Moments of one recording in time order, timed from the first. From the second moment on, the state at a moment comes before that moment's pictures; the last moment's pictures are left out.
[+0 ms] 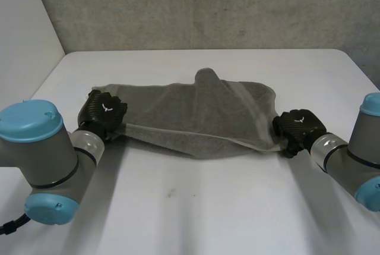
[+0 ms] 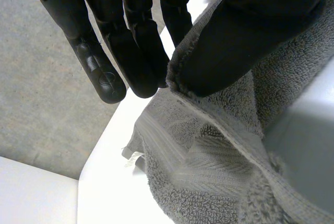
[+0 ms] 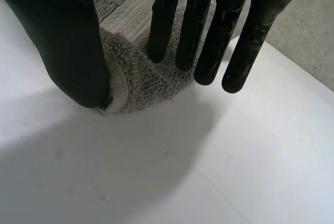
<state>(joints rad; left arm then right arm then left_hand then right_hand) 4.32 -2.00 -1.70 3.53 -1.62 3.87 1.74 -0.98 1.60 -0.19 1.27 2.66 1.17 1.22 1.22 1.22 1.02 0.63 0.73 0.73 0.73 0.53</state>
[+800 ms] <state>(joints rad) 4.34 -1.87 -1.70 3.25 -1.56 3.88 1.75 -1.25 1.47 0.12 1.30 2.38 1.17 1.22 1.22 1.22 1.02 0.98 1.18 1.19 1.19 0.98</state>
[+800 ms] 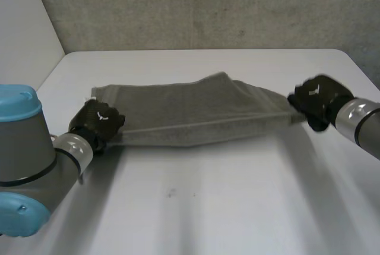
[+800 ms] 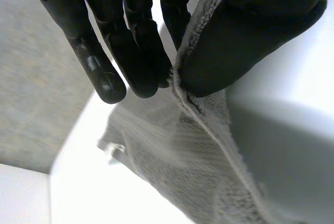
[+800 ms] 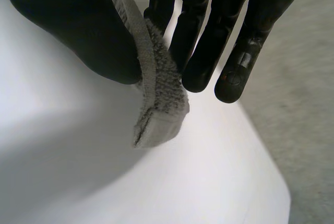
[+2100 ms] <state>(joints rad) 4.42 -2.13 -1.74 3.74 -1.45 3.86 1.84 -1.05 1.61 -0.24 1.36 2.17 1.20 1.22 1.22 1.22 1.04 0.98 1.18 1.19 1.19 1.00</state>
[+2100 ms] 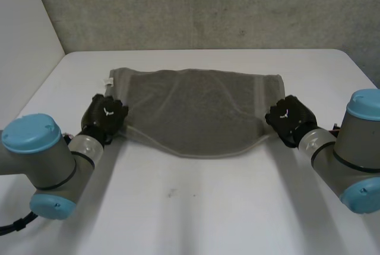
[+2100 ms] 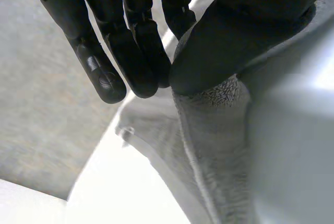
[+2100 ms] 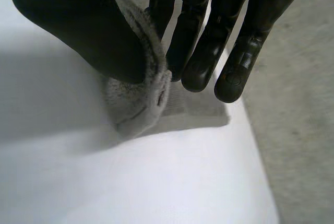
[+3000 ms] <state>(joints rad) 4.53 -1.96 -1.83 3.40 -1.38 3.89 1.67 -1.14 1.59 0.10 1.33 2.29 1.17 1.22 1.21 1.21 1.03 0.98 1.18 1.19 1.19 1.00</state>
